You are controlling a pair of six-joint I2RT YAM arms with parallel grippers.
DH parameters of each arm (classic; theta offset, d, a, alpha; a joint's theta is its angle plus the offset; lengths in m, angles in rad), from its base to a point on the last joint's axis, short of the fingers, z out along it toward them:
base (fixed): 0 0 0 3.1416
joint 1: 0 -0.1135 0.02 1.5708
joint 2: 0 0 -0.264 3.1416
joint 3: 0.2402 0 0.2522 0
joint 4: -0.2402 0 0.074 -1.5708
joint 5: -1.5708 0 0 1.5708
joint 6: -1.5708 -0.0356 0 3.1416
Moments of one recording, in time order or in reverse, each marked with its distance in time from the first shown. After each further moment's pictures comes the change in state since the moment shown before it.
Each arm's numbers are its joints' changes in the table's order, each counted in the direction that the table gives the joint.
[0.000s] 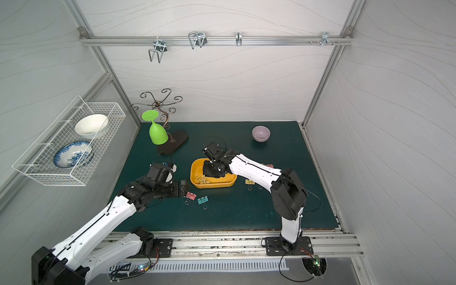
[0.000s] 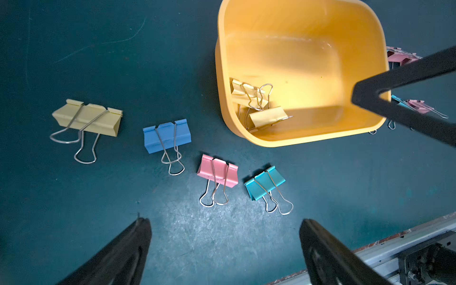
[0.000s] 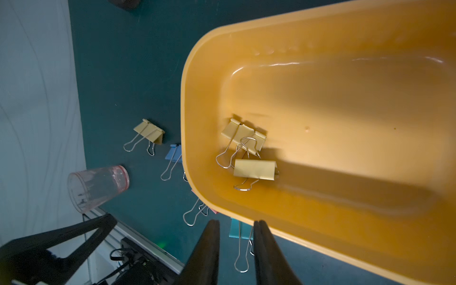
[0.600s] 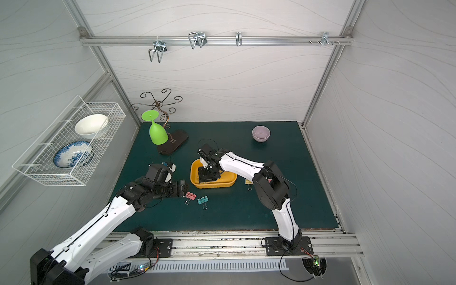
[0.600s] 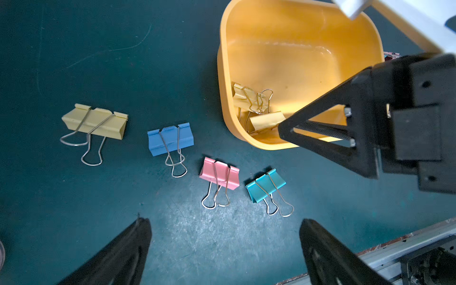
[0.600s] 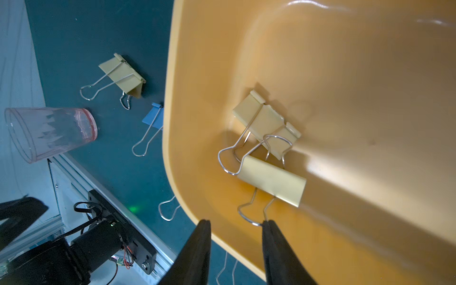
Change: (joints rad) left arm 0.000 -0.016 0.000 0.000 0.023 -0.001; right arm 0.009 0.196 0.142 -0.092 0.169 0.232
